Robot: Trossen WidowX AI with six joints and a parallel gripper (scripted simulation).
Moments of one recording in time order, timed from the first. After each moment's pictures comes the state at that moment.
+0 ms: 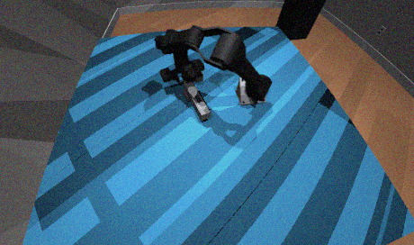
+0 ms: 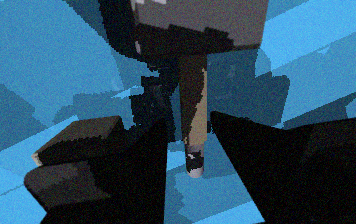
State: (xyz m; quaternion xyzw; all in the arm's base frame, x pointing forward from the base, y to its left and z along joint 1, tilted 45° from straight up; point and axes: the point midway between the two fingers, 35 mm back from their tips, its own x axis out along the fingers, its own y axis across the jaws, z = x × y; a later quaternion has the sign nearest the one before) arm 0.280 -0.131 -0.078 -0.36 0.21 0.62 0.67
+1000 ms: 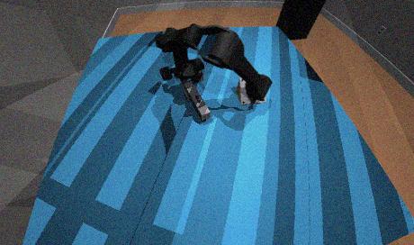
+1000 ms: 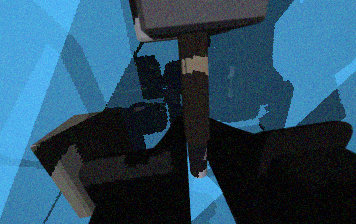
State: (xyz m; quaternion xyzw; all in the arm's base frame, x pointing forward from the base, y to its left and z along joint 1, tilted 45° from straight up) arm 0.279 -0.136 -0.082 -0.35 0.21 0.62 0.67
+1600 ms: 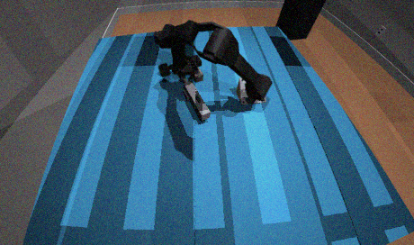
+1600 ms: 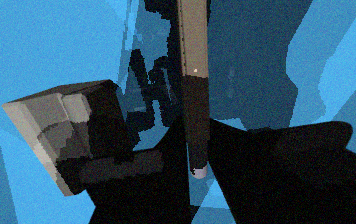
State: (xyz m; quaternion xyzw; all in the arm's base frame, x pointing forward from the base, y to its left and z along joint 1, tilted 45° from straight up) arm 0.283 -0.155 -0.098 -0.35 0.21 0.62 0.67
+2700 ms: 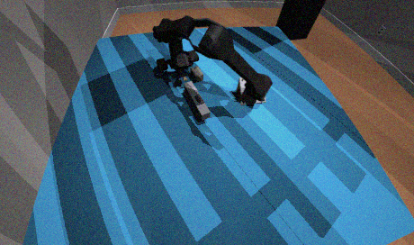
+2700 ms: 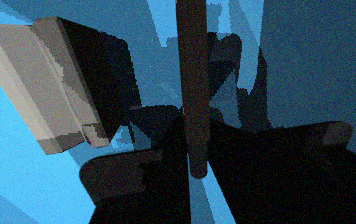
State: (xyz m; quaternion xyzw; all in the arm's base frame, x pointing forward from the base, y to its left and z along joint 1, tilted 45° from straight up) arm 0.288 -0.183 -0.116 -0.35 0.21 0.62 0.67
